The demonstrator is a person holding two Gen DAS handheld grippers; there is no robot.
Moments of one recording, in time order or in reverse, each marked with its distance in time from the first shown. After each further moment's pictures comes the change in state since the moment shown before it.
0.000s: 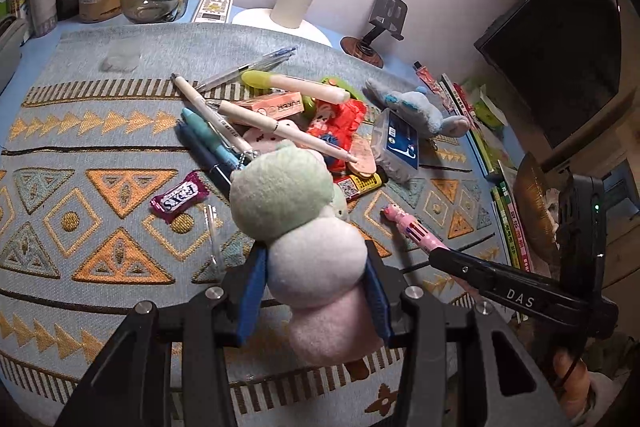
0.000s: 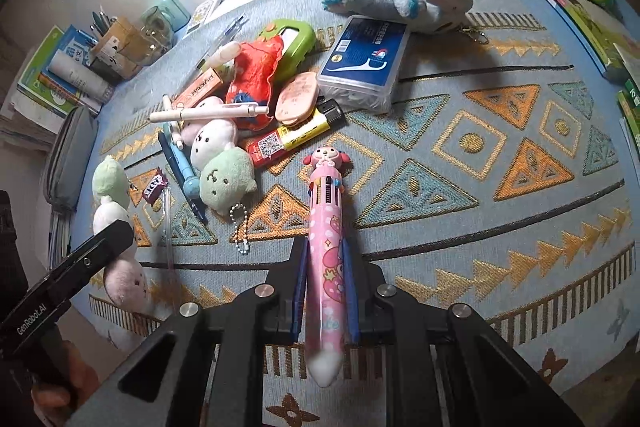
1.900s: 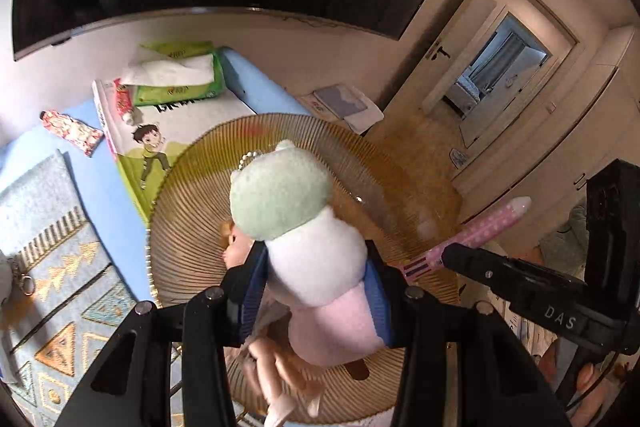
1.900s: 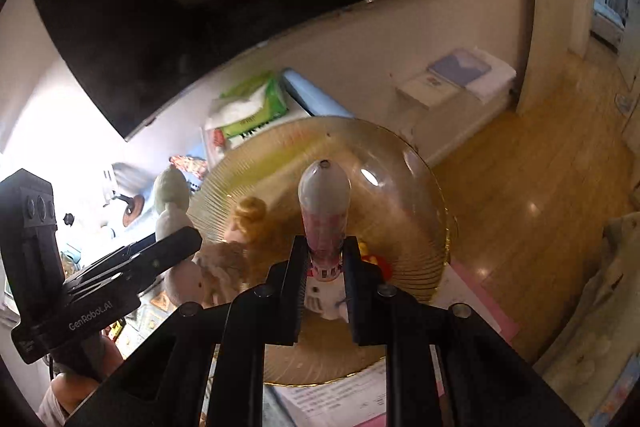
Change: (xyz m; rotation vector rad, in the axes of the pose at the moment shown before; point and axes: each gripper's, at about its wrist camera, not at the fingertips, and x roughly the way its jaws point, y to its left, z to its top) left arm 0.187 -0.472 0.035 0.543 0.120 -0.328; right arm -0.195 -0.335 0.003 0.387 -0.401 -0.192
